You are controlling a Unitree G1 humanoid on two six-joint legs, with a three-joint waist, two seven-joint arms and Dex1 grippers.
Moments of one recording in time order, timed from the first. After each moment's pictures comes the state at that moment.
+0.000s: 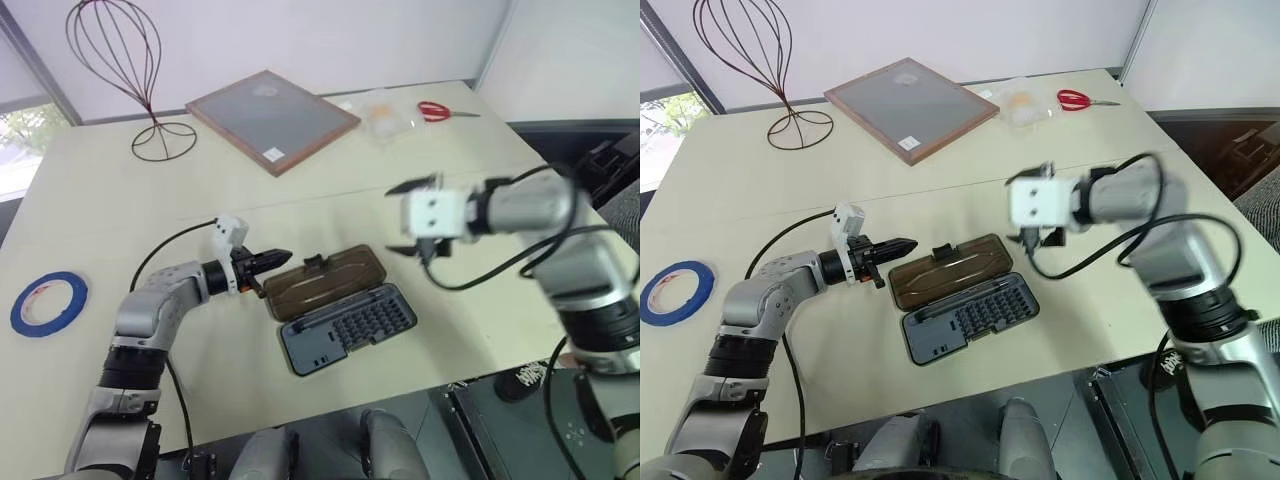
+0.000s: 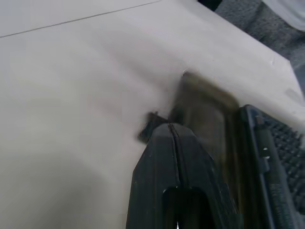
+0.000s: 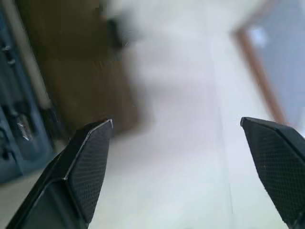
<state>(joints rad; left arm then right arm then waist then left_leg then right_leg) -0.44 0.44 0.02 0.05 -0.54 0.67 -0.88 -0.76 -0.82 0.13 -0.21 -0.14 0.34 1.18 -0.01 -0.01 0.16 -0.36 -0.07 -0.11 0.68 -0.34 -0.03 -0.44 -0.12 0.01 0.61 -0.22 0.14</state>
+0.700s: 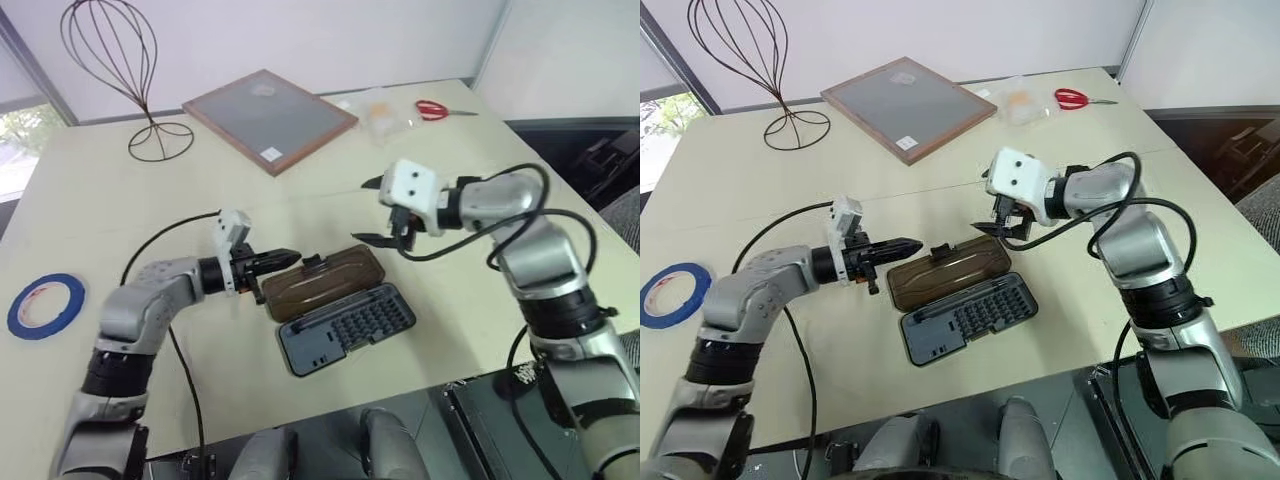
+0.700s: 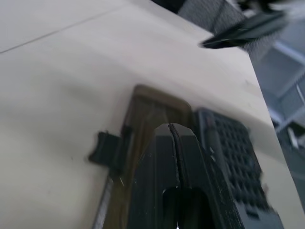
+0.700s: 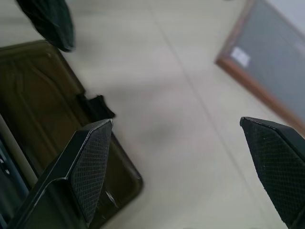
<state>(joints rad) -0.37 0.57 0.01 -0.18 -0.60 0.75 -0.95 -0.80 -0.61 0.23 -0.06 0.00 0.50 1.10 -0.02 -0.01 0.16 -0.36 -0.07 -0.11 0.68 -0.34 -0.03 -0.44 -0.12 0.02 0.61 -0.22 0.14</state>
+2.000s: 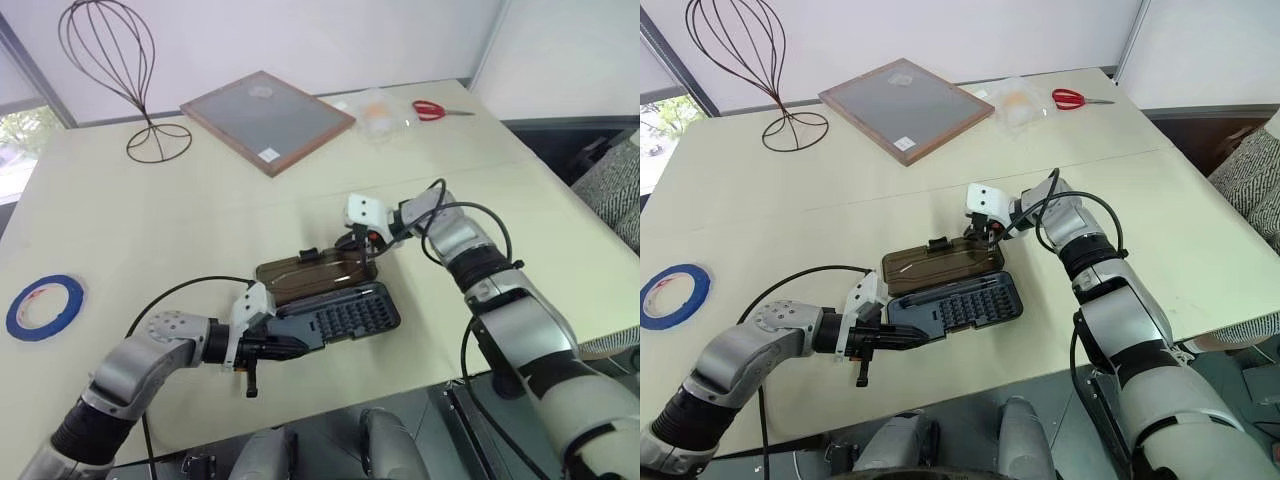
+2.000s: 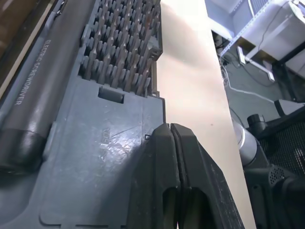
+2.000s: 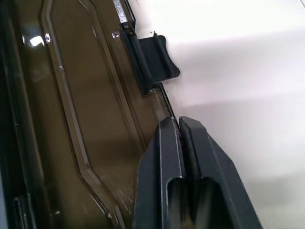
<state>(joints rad) -0.16 0.68 -0.21 -0.35 -0.53 0.71 -1.03 -1.07 -0.38 0.37 0.90 -0.15 -0.01 1.20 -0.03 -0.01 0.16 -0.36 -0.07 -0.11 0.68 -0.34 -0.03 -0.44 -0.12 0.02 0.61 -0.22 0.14</state>
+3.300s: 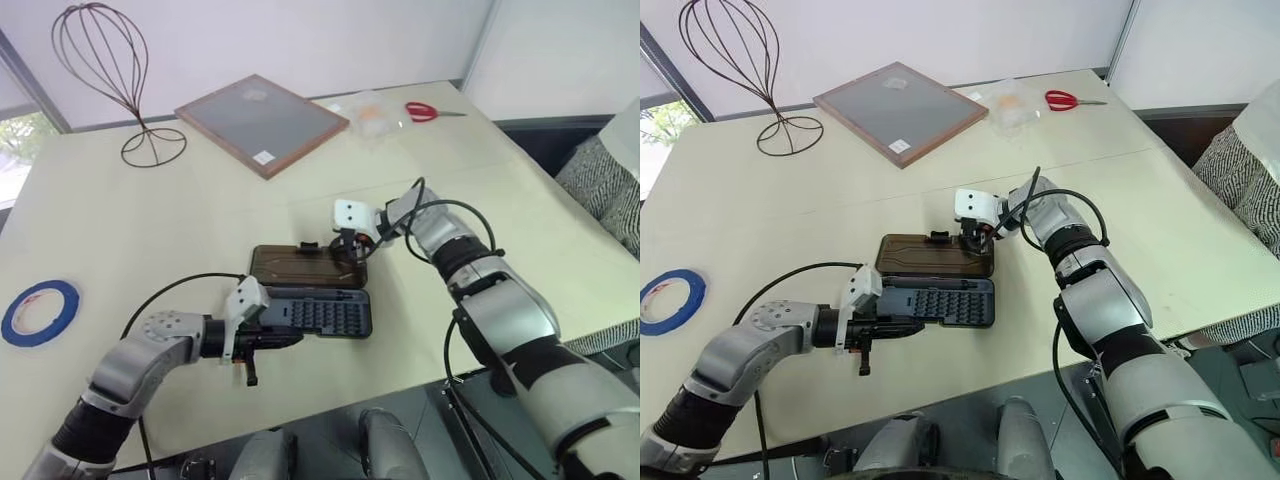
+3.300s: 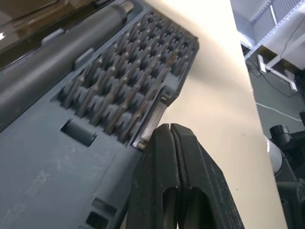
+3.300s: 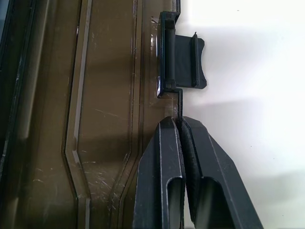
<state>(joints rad) -0.15 0.66 -0.18 -0.30 -0.52 0.67 -0.98 -1.18 -0.29 0.39 1.16 -0.26 -0.14 1.16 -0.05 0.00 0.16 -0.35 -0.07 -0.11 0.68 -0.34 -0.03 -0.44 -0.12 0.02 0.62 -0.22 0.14</state>
